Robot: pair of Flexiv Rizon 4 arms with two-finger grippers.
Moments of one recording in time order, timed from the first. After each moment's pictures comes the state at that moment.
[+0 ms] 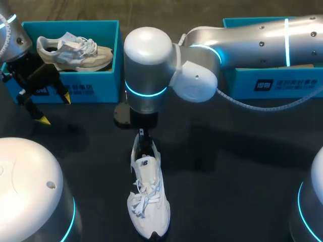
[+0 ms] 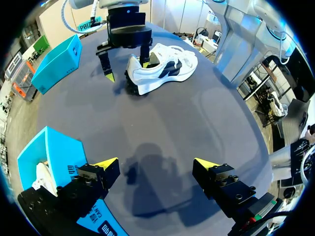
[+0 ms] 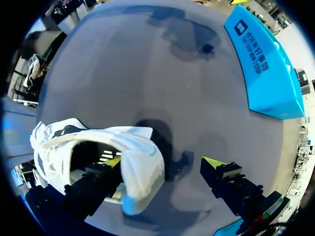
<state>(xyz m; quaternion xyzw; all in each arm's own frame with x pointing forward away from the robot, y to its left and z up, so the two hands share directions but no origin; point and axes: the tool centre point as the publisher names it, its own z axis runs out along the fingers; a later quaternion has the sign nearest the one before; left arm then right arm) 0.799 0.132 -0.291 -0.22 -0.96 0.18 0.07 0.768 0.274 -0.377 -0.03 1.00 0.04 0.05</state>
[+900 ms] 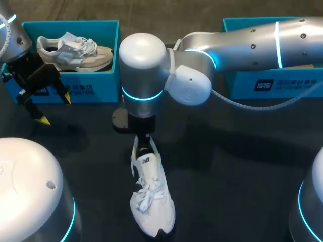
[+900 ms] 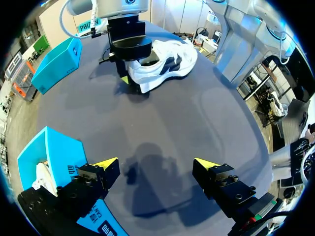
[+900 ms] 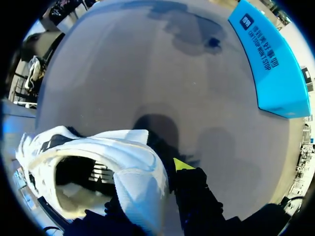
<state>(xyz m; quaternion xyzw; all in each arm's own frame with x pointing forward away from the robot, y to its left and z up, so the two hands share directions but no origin) 0.799 0.132 -0.291 -0.22 -0.96 0.18 0.07 0.762 0.278 -0.392 -0.02 1.00 0.03 0.04</state>
